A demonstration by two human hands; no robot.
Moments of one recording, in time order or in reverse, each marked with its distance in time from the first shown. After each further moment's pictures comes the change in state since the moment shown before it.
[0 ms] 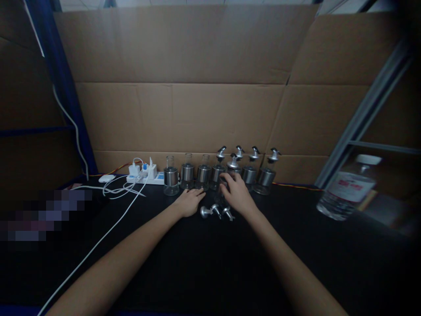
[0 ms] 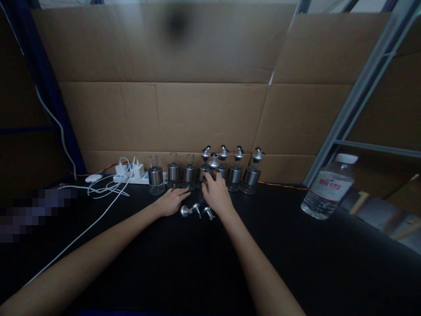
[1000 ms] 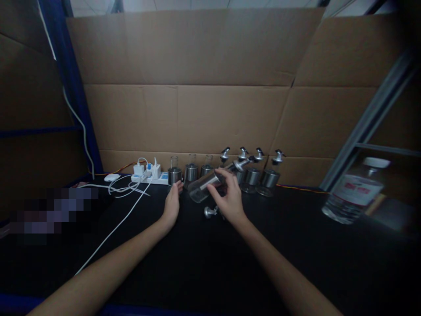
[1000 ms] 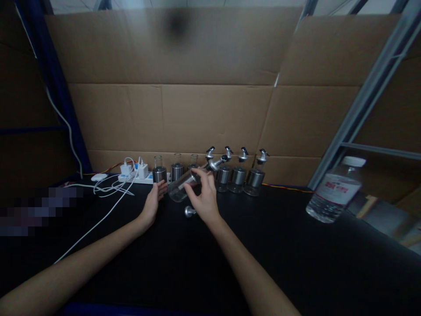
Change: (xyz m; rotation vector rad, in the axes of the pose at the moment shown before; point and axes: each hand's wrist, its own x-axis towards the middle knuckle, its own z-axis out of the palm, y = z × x) left_hand -0.036 -0.010 0.010 -1.262 0.817 -0.635; right_hand -0.011 -0.055 -0.001 0.515 0.356 -0.173
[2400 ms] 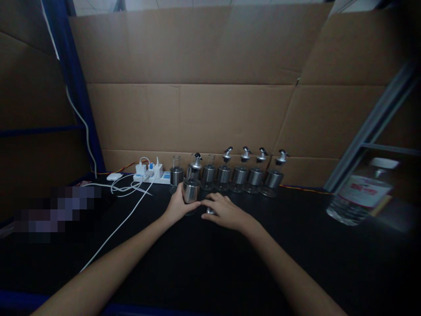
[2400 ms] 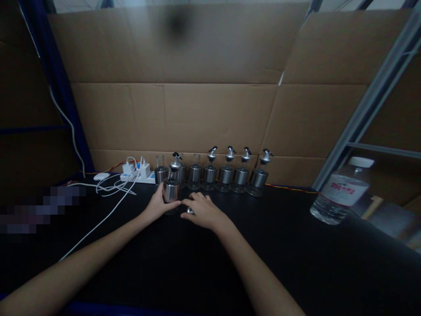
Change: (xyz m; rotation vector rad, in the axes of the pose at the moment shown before) left_hand -0.005 0.017 -0.008 0.401 -0.277 0.281; right_hand -0.011 0.010 -0.004 -0.311 -0.964 -0.094
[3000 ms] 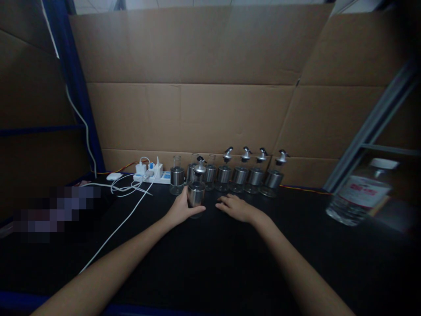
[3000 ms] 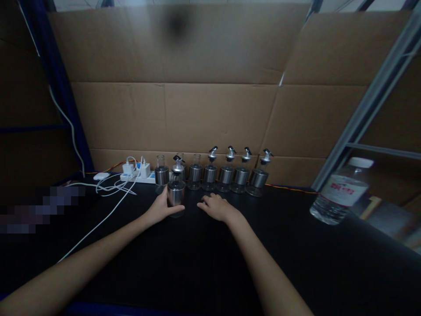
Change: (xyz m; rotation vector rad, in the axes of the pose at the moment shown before) left_hand -0.004 0.008 0.001 -0.005 -0.151 0.029; right_hand -0.004 0.053 0.013 0.021 -0.123 0.324
